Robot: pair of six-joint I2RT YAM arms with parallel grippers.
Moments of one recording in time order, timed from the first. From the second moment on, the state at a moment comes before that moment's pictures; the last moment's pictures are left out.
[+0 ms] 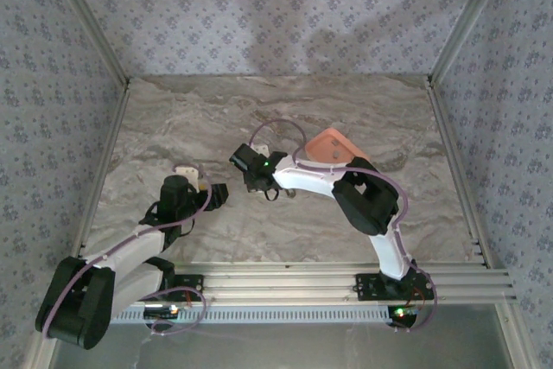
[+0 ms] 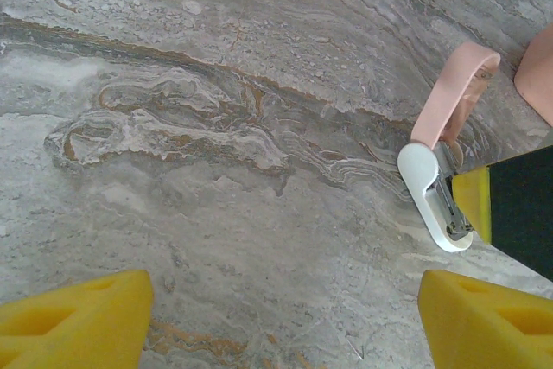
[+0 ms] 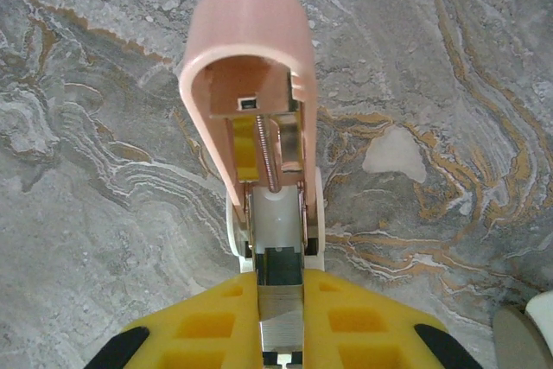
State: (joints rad) left arm -0.33 1.01 0.21 0.22 0.14 -0.43; right arm 0.96 2.06 1.49 -0.56 0.28 0.70
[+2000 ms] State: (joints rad) left arm -0.33 1.01 0.21 0.23 0.14 -0.43; right arm 0.97 2.04 1.47 -0.55 0.32 0.68
